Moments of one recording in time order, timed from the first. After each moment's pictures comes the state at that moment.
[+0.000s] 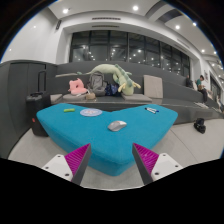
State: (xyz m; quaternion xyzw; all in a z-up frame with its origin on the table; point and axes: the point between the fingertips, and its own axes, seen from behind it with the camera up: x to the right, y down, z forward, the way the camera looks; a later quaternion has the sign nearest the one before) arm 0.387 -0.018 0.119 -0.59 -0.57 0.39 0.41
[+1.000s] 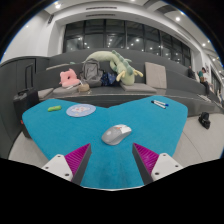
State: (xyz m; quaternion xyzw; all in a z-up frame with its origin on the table) arm 0.185 0.004 0.058 -0.63 -0.58 0.36 0.38
